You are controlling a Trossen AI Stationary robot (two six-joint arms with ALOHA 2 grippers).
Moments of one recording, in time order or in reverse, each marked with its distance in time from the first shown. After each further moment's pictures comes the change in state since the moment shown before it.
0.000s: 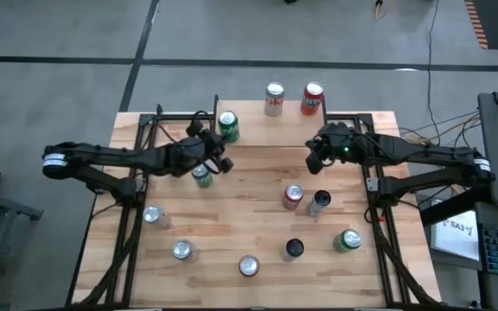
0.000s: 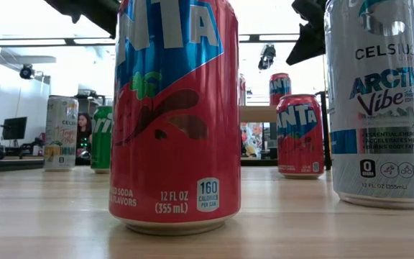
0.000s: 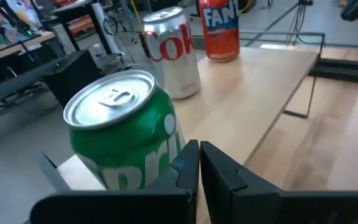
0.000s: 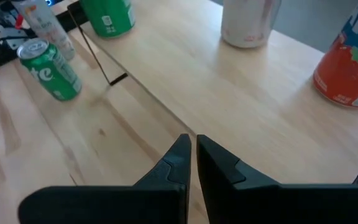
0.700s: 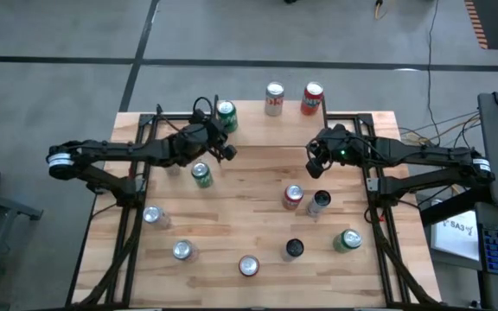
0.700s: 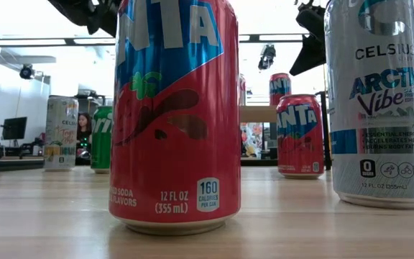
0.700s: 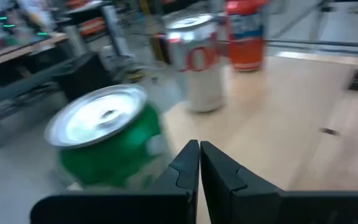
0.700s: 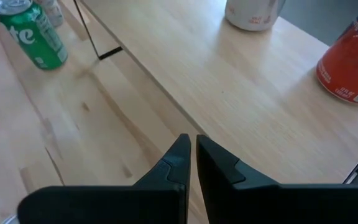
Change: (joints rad) left arm 0.120 0.057 0.041 0.054 0.101 0.047; right arm 0.000 0.008 -0.050 0.000 0.000 -0.101
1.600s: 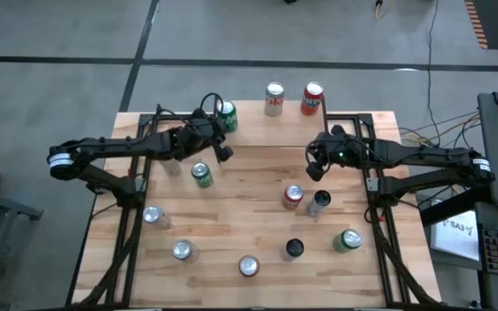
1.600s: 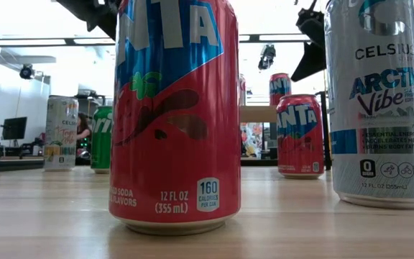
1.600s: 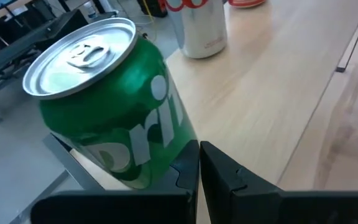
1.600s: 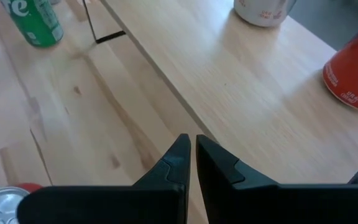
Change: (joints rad) left arm 0.060 0.009 0.072 -0.288 0.066 -0.003; right arm 0.000 0.001 -0.048 0.037 0.000 -0.100
